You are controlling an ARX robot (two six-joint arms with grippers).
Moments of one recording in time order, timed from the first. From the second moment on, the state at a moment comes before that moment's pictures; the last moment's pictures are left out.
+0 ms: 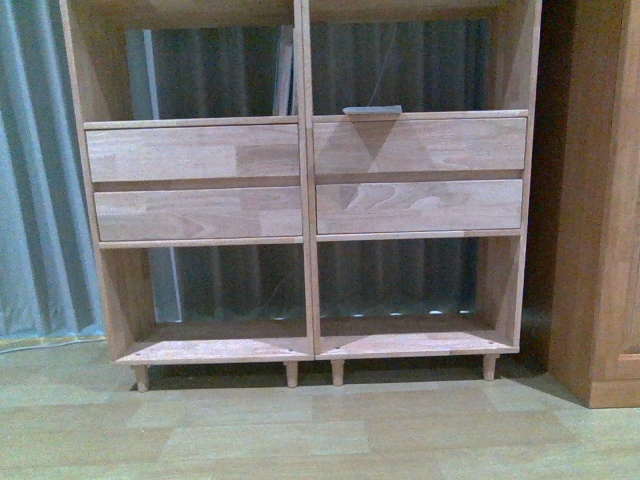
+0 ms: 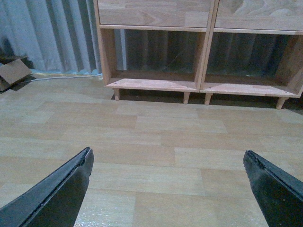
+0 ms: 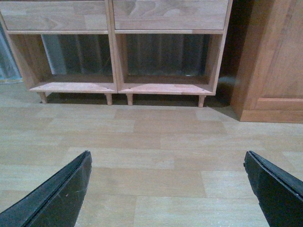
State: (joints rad) left arm 0.00 0.00 0.01 0.00 0.00 0.00; right arm 0.00 0.00 0.02 0.00 0.00 0.00
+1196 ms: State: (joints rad) left arm 0.00 0.00 0.01 0.00 0.00 0.00; right arm 0.00 0.00 0.02 0.00 0.00 0.00
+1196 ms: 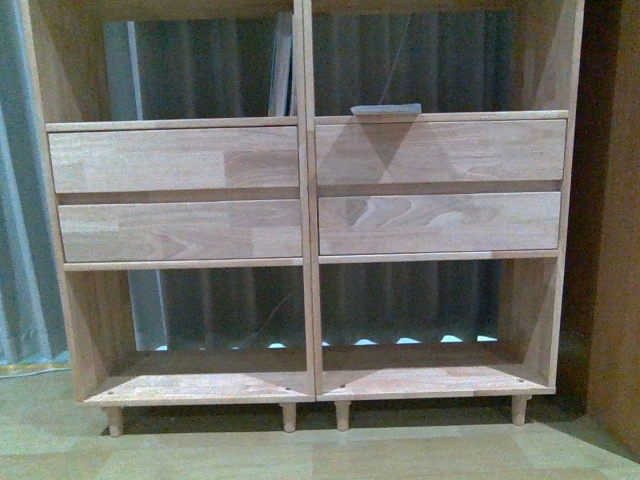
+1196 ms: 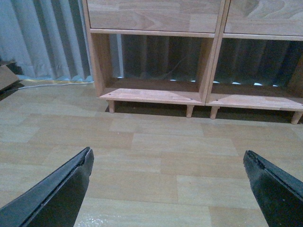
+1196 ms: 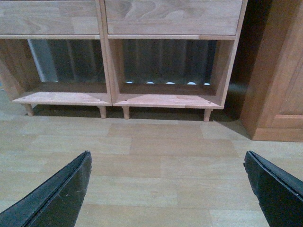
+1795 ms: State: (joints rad) left arm 0.00 0.00 0.01 0.00 0.00 0.00; right arm 0.00 0.00 0.02 0.00 0.00 0.00
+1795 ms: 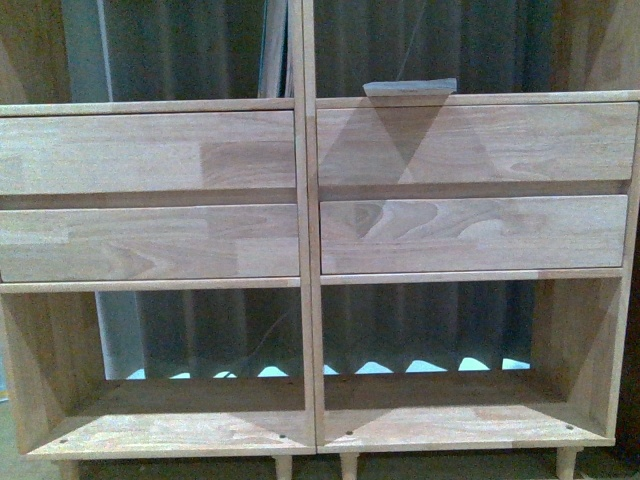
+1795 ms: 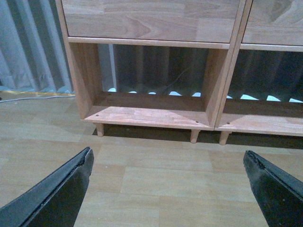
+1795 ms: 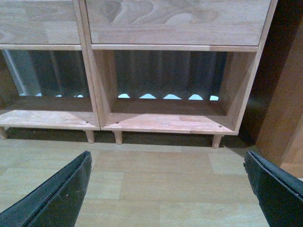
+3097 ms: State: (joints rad) left arm 0.00 0.00 0.01 0.00 0.00 0.00; right arm 0.00 0.00 0.02 0.00 0.00 0.00
